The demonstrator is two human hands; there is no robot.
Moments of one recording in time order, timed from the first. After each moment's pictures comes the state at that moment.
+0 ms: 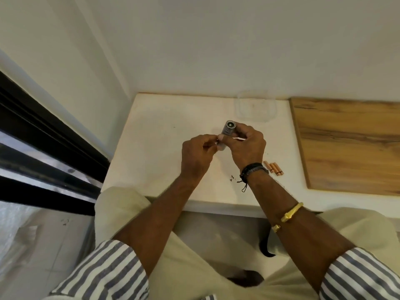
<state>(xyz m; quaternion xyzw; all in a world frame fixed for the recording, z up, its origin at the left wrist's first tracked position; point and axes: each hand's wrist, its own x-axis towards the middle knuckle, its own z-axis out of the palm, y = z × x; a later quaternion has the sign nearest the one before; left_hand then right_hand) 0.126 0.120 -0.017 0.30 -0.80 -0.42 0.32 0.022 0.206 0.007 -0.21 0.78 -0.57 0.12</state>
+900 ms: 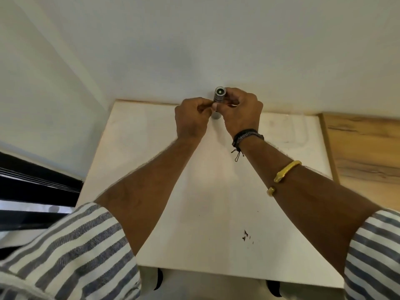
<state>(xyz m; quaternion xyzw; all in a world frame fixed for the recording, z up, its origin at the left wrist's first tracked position) -0.004 -0.046 -0.041 0.37 -0.76 -0.43 0.31 -0.093 0.035 -0.022 -0.29 0.80 -0.52 0.10</state>
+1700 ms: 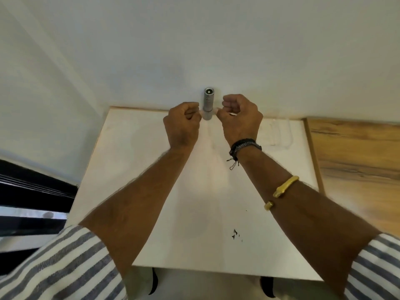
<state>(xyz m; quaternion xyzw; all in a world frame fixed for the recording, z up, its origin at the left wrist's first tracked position) 0.000 -0.030 -0.030 0.43 -0.73 -0.40 0.36 -0.094 0.060 -0.009 -0.23 0.80 -0.56 0.07</state>
